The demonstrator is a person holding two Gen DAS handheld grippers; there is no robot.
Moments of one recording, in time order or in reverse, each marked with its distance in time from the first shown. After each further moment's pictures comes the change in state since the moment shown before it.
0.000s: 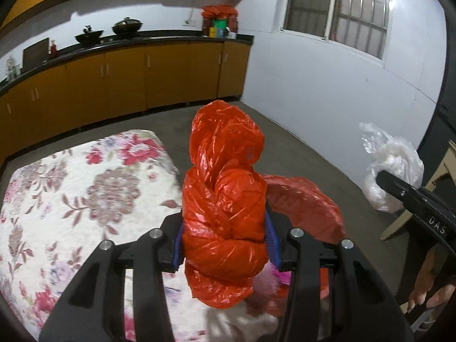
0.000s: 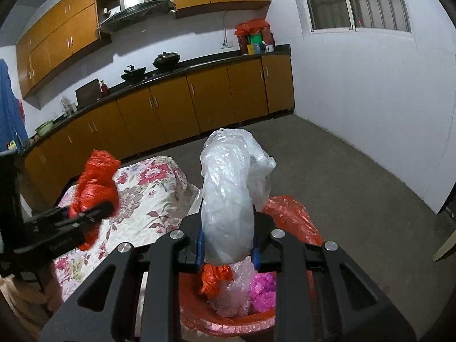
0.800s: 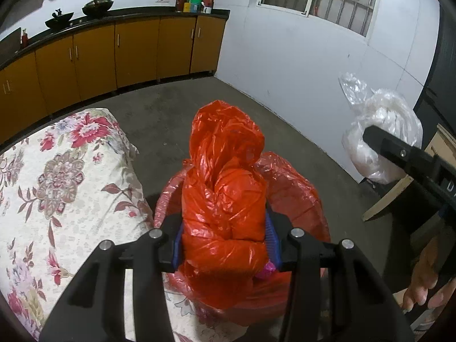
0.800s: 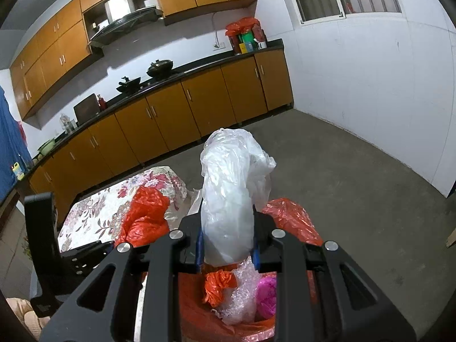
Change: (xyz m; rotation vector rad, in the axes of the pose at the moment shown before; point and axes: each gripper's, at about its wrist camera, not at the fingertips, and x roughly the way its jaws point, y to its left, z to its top) left arm 0.061 -0.040 -0.011 0.025 0.125 -0.115; right arm 0.014 -0.023 0.005 0.092 -0.011 0.030
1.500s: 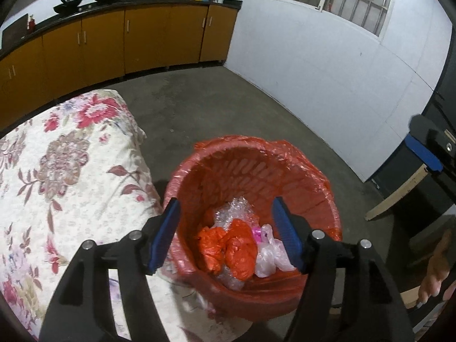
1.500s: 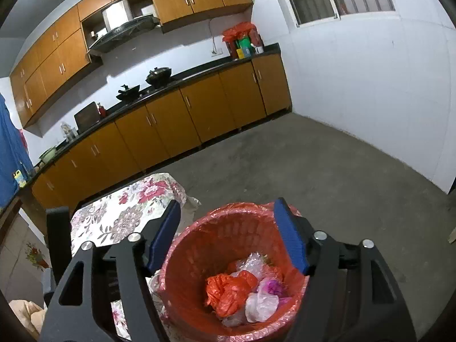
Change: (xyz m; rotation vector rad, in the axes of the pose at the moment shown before) left arm 0.002 0.021 -0.009 -0.057 0.037 0.034; right arm -0.018 -0.004 0.001 0.020 -0.040 -0.003
